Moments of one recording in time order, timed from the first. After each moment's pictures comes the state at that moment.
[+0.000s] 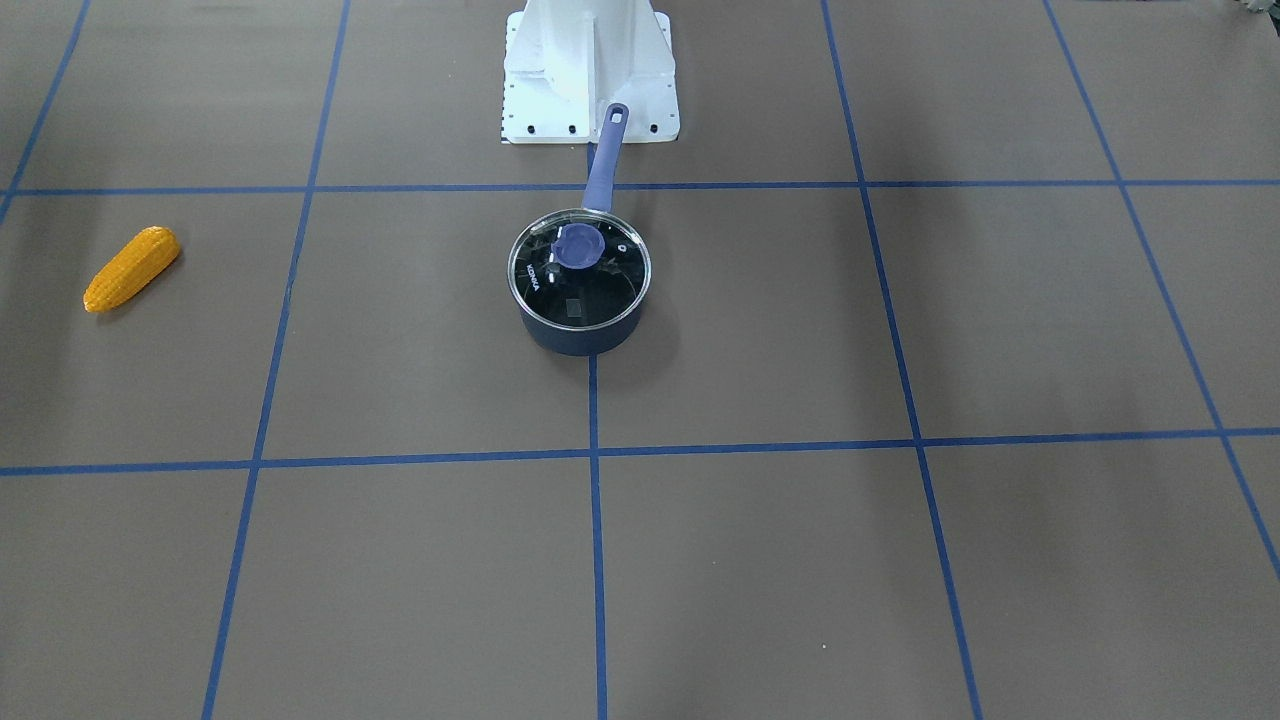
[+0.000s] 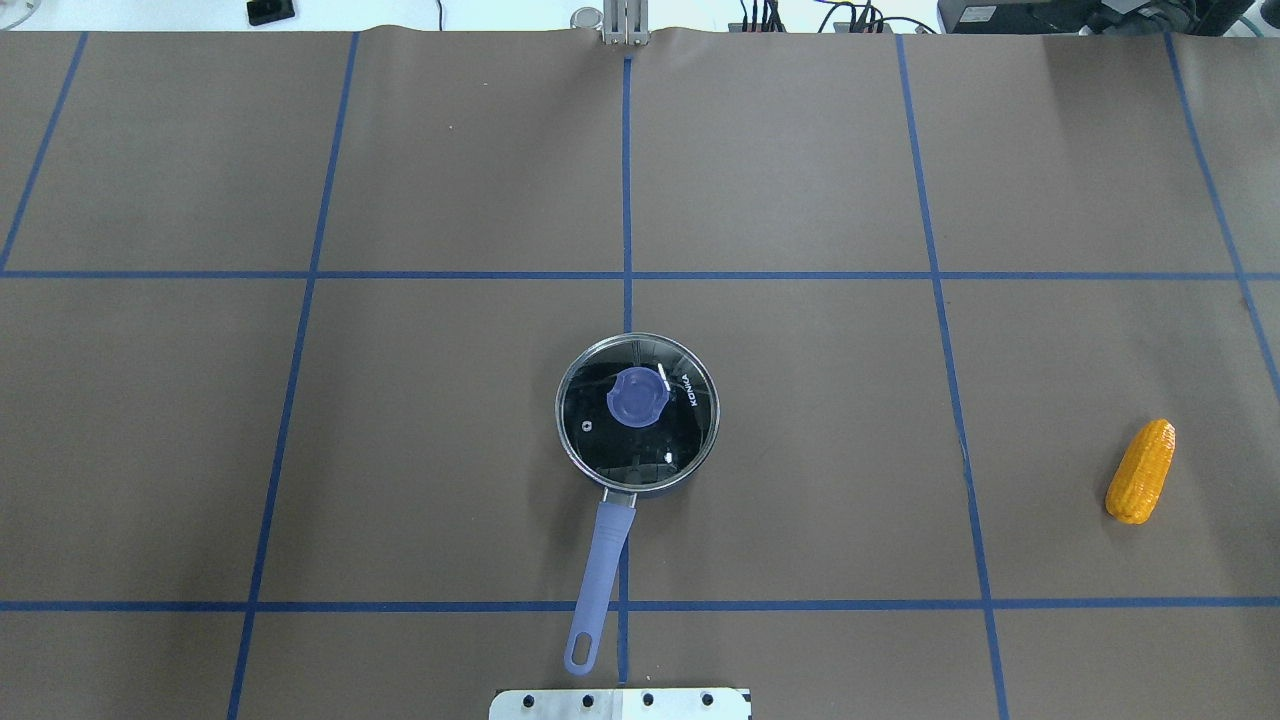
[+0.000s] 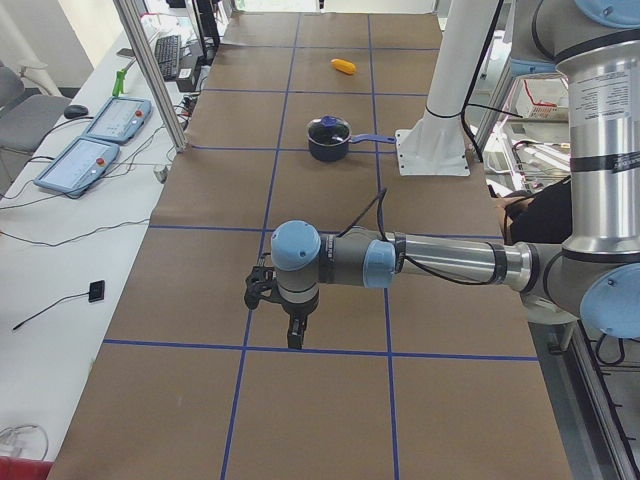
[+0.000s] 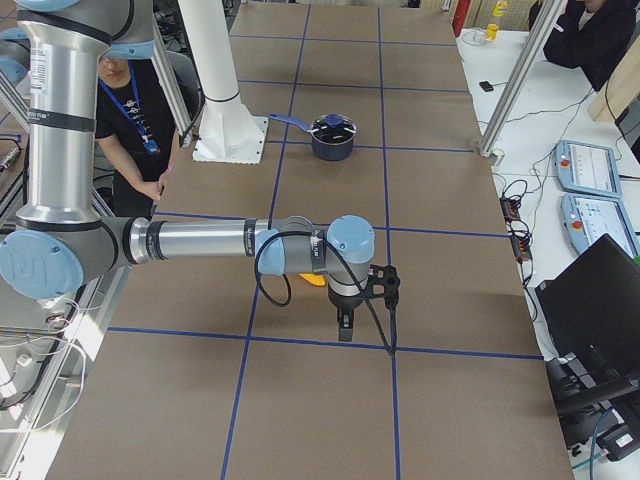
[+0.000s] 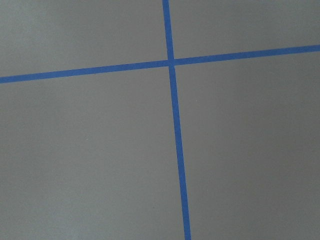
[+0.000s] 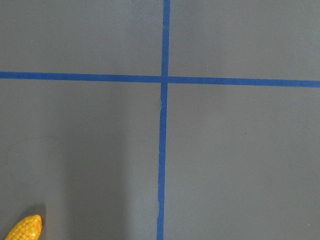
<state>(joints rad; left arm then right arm) -1.56 -1.42 -1.80 -1.54 -2.35 0.05 1.54 -1.69 1.76 -1.58 2.31 0.04</state>
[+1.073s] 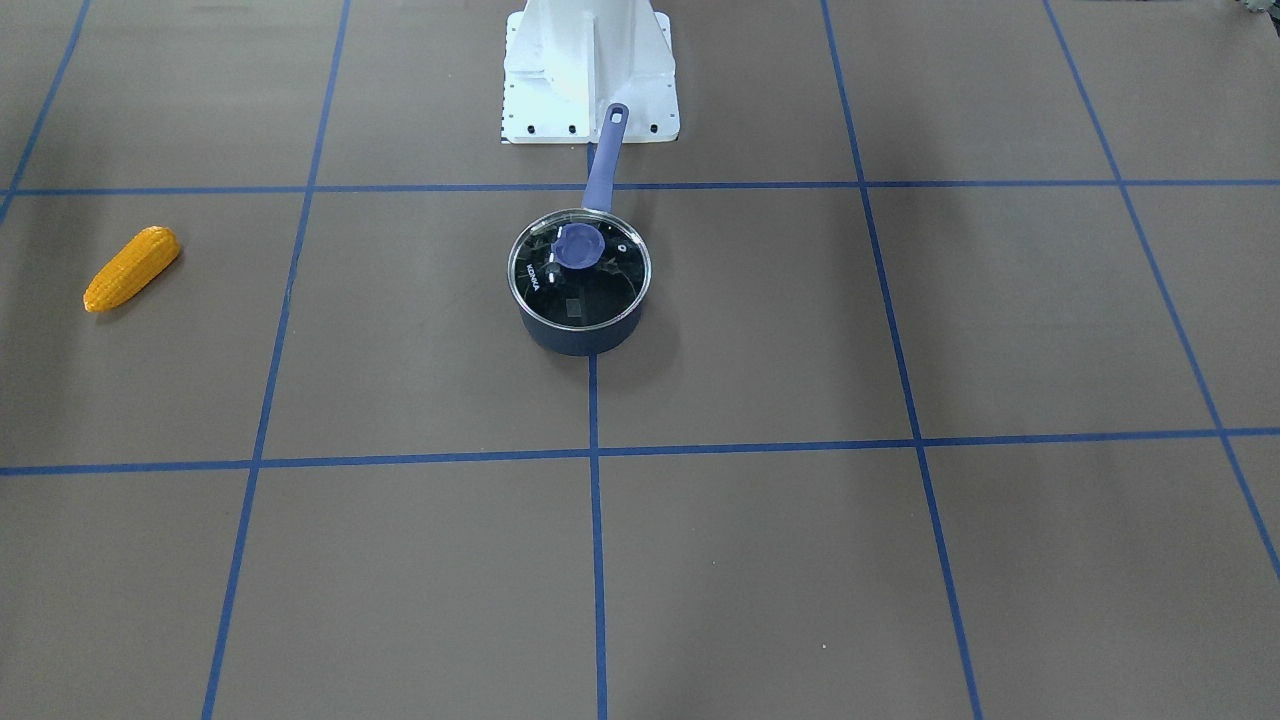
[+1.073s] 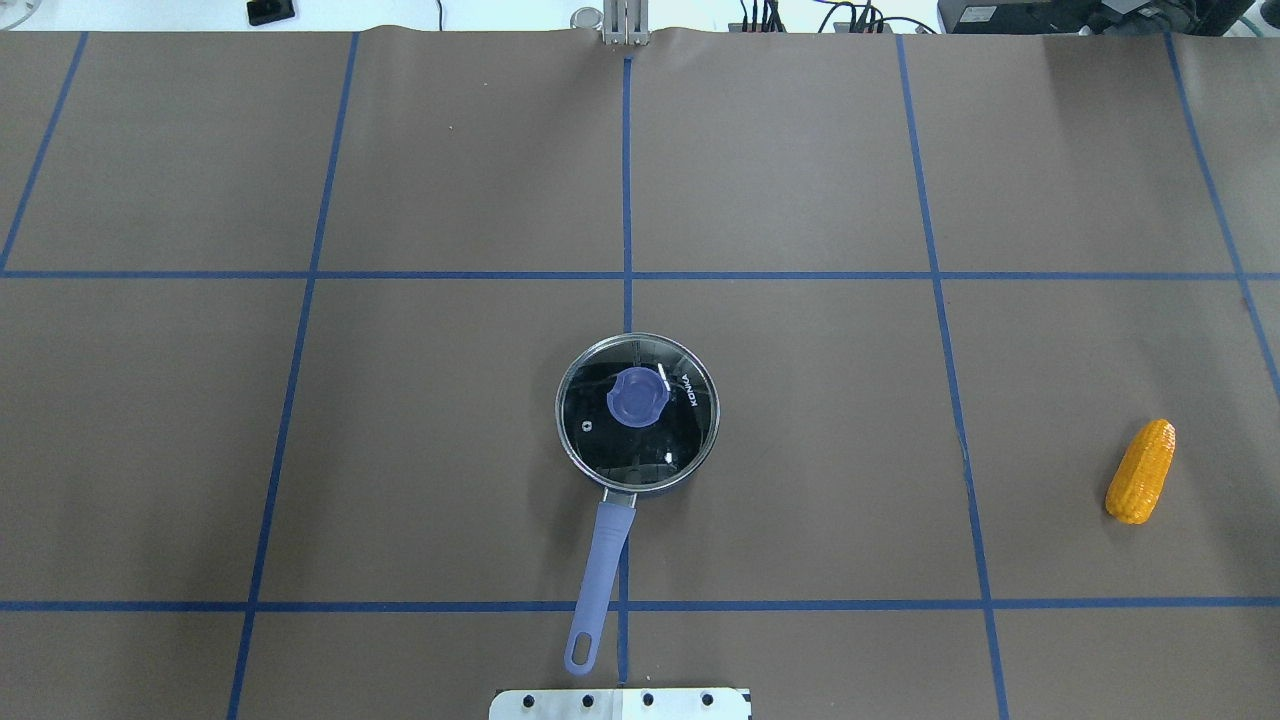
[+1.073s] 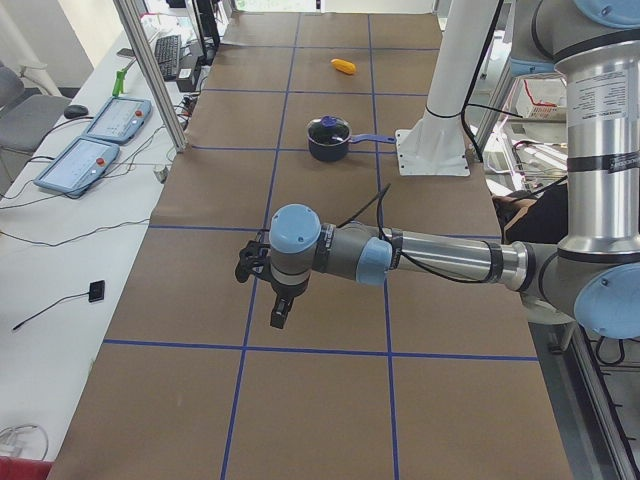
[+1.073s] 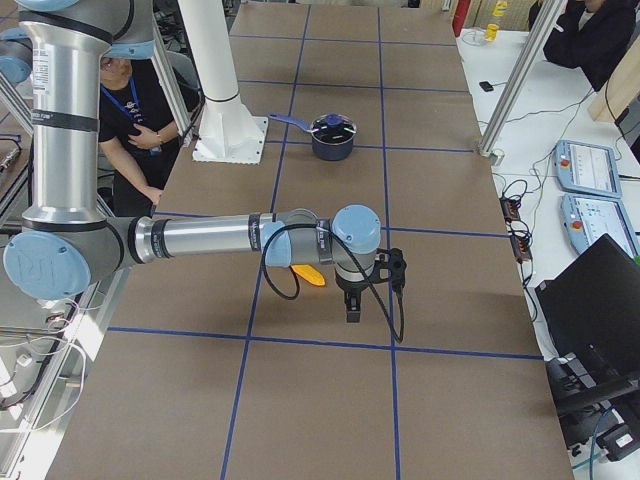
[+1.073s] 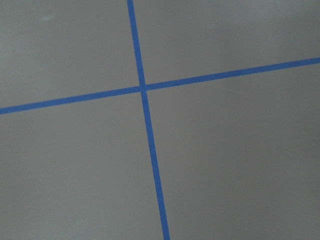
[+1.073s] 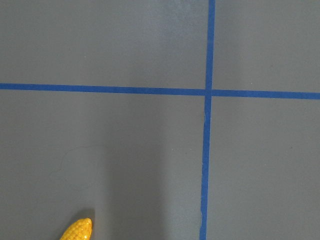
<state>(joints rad) -1.55 -1.44 -1.81 -1.74 -2.40 0.05 1.54 -1.66 1.78 -1.57 2.42 0.05</state>
